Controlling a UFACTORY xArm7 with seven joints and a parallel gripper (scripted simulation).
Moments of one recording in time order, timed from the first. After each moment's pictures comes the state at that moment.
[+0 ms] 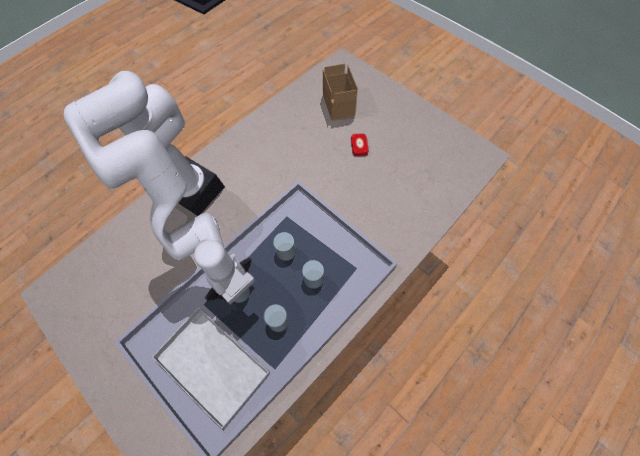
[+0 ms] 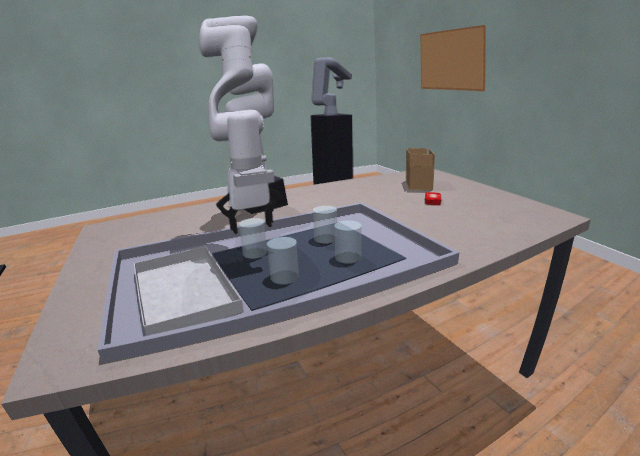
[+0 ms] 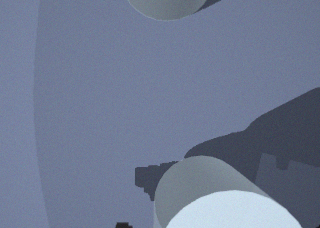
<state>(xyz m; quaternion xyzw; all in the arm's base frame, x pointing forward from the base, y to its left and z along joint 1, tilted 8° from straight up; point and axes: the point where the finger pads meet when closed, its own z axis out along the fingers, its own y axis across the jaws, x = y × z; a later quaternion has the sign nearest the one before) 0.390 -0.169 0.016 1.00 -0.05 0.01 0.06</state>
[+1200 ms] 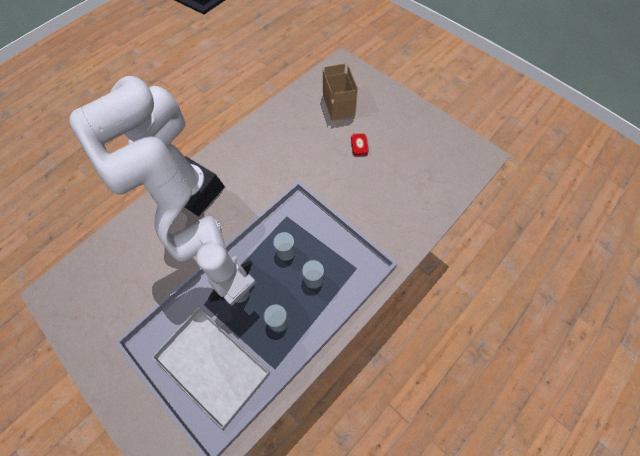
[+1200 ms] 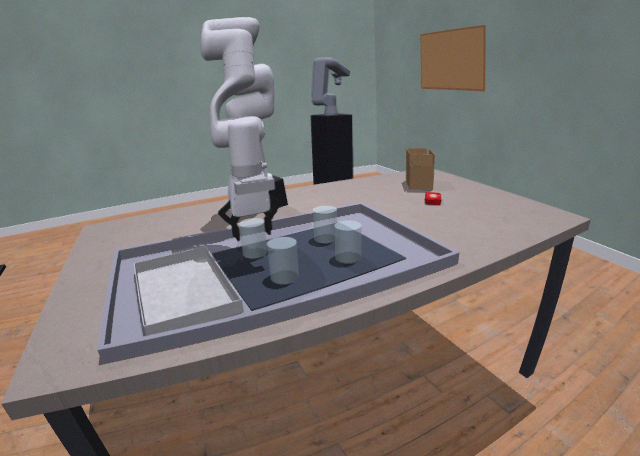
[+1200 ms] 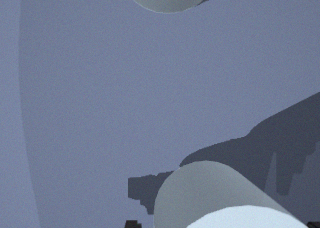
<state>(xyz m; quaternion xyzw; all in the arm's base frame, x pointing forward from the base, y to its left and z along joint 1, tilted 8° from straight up) 0.390 -0.171 -0.002 1.00 -0.05 0.01 0.06</state>
